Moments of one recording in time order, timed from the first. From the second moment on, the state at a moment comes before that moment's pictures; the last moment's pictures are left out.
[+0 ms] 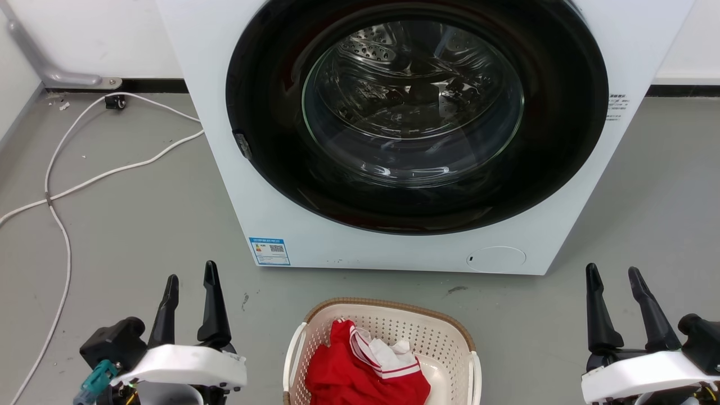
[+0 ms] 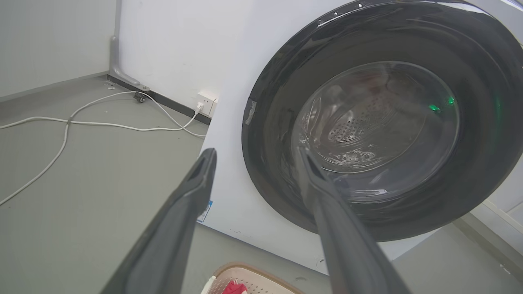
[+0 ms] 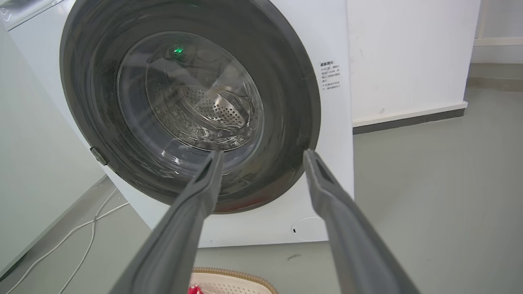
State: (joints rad) left arm 0.00 0.05 0.00 0.05 -0.50 0.04 -0.16; right arm 0.05 -0.05 -0.07 0.04 0.30 0.13 -0.16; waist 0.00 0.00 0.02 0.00
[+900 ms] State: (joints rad) left arm 0.03 0.05 -0.02 0.03 -0.25 0.05 -0.22; right arm 0.08 -0.05 -0.08 0.00 0.07 0.13 -0.22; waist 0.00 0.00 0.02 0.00
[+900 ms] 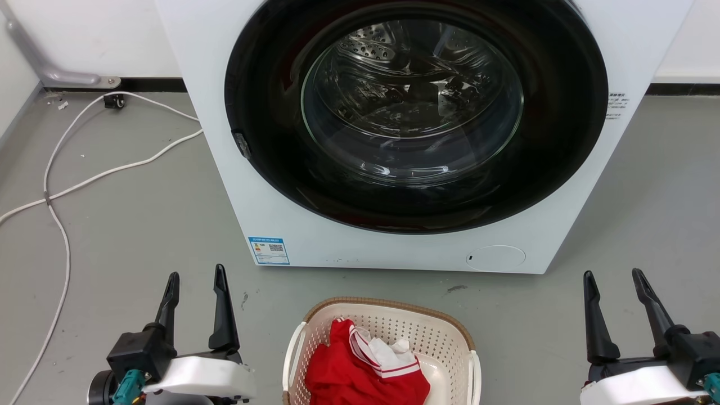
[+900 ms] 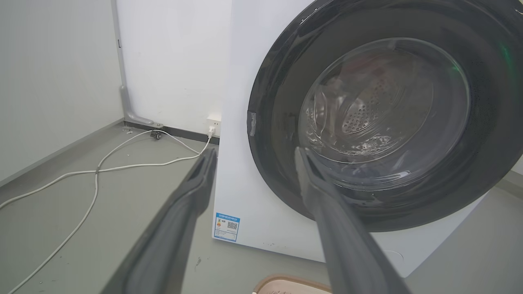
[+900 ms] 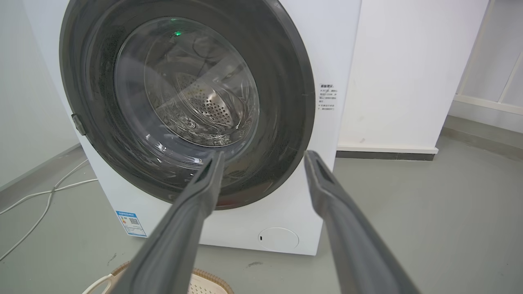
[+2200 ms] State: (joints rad) left arm 0.04 0.05 -0.03 0.06 -0.13 0.06 -0.26; right arm 0.10 -0.05 -0.08 0.00 -0.03 0.13 -0.26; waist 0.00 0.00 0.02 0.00
